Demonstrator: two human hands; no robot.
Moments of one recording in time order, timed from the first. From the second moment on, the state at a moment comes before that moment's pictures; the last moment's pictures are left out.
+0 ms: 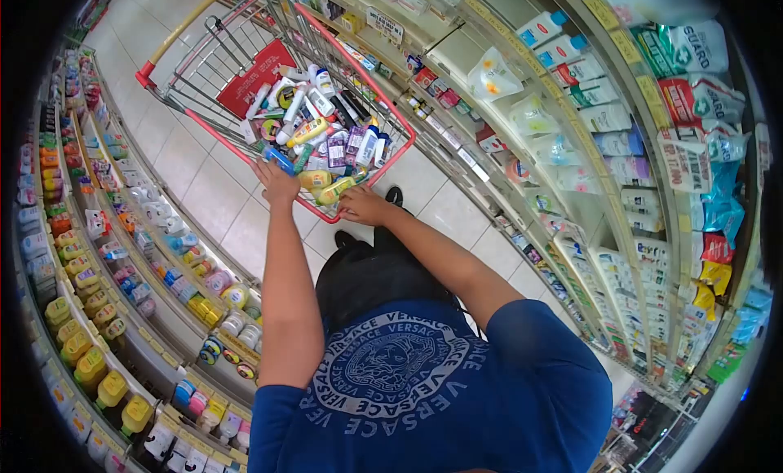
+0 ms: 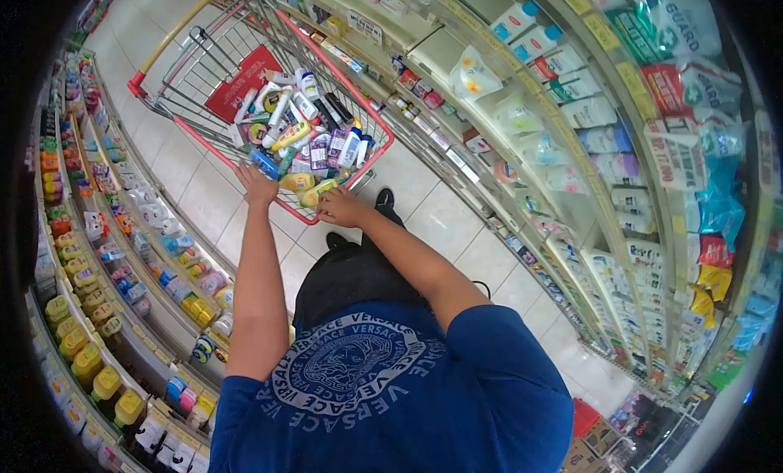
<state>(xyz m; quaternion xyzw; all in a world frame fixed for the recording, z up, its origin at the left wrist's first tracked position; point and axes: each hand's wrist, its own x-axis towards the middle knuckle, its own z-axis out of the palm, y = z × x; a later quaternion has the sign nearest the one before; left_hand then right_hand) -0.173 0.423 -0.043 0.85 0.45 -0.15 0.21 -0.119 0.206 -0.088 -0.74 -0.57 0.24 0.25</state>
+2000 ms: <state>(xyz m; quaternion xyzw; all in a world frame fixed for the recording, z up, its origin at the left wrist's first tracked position) -0.115 0.295 -0.085 0.80 0.37 -0.21 0.43 0.074 0.100 -0.050 -0.88 -0.25 -0.03 0.40</state>
